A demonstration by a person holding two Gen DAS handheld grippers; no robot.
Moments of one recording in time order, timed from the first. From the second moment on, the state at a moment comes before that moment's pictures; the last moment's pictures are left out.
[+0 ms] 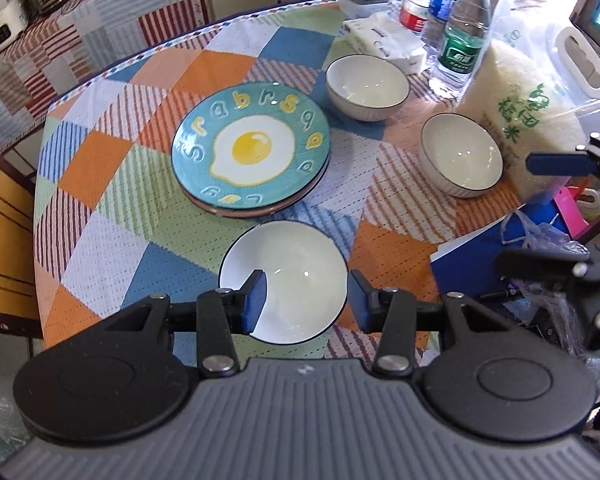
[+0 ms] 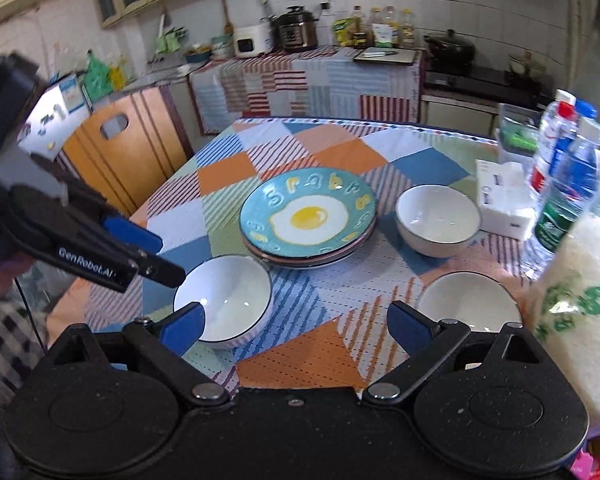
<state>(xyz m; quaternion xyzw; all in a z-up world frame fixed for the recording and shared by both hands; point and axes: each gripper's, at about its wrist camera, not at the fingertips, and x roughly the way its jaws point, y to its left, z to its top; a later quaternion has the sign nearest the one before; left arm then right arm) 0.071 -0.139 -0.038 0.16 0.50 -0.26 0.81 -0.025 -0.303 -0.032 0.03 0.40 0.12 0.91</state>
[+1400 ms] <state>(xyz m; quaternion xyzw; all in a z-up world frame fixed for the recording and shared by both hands) 0.147 -0.320 -0.148 0.13 0.50 -0.35 0.78 0.020 -0.369 -0.171 0.12 0.45 -0.14 0.87</state>
